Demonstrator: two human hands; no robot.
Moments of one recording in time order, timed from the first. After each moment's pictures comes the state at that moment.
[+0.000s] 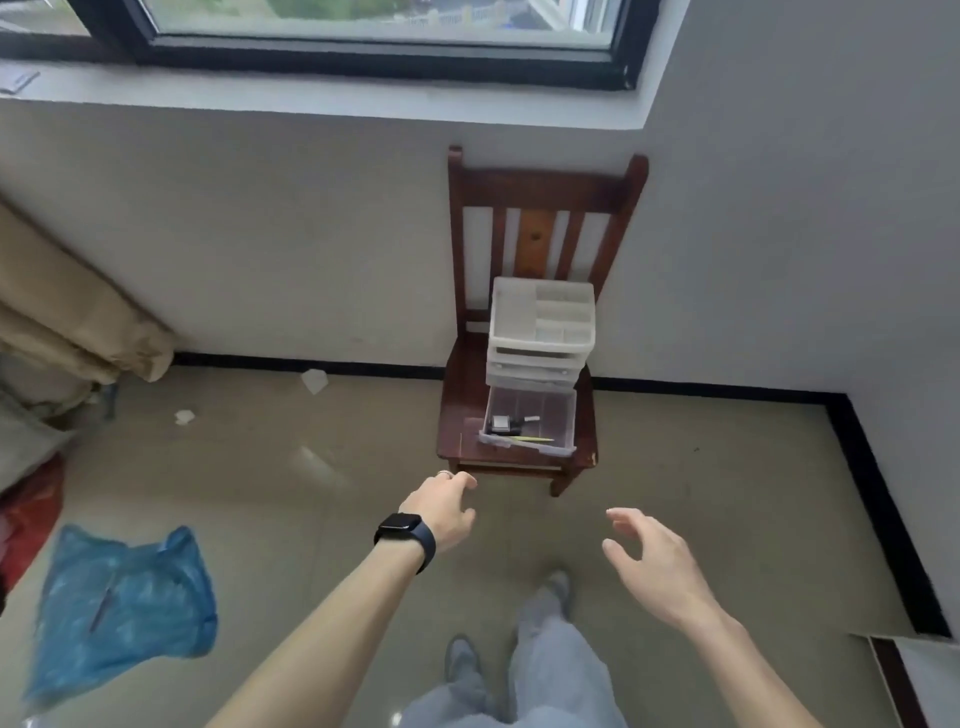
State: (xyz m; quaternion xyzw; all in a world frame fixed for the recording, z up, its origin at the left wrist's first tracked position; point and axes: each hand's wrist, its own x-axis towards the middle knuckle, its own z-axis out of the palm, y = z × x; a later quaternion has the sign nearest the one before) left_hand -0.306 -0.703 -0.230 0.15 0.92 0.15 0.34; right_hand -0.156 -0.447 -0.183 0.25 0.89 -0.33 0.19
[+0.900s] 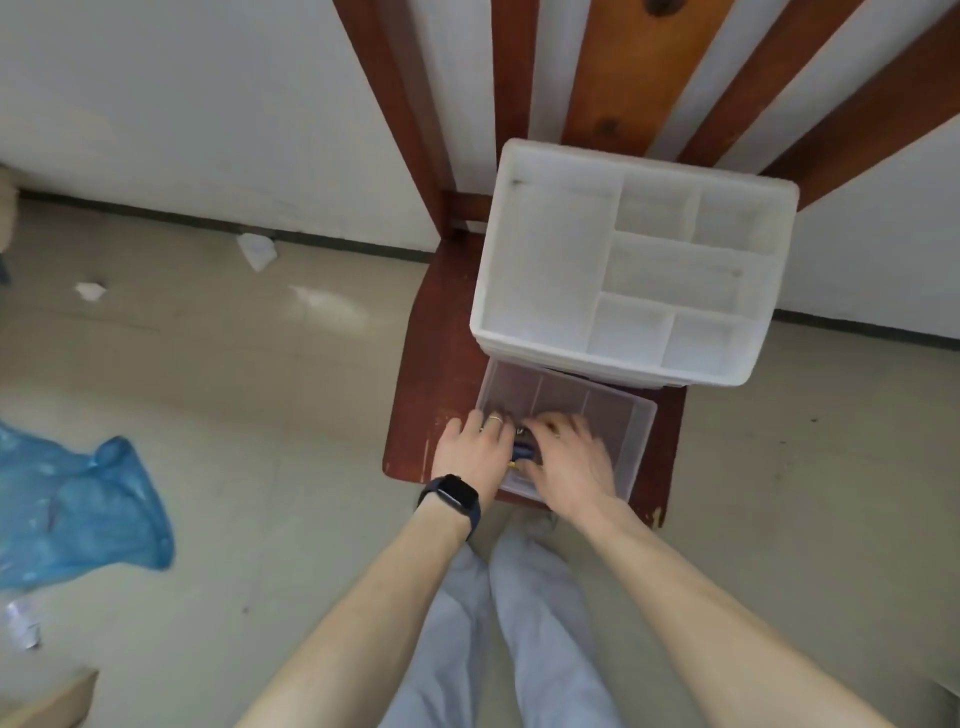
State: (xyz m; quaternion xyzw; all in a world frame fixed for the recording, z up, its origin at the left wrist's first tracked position) left_hand -0.527 -0.541 -0.524 0.30 0.91 -0.11 0.26; right_hand -0.496 -0.397 -0.552 0.01 0.92 -0.18 0.35
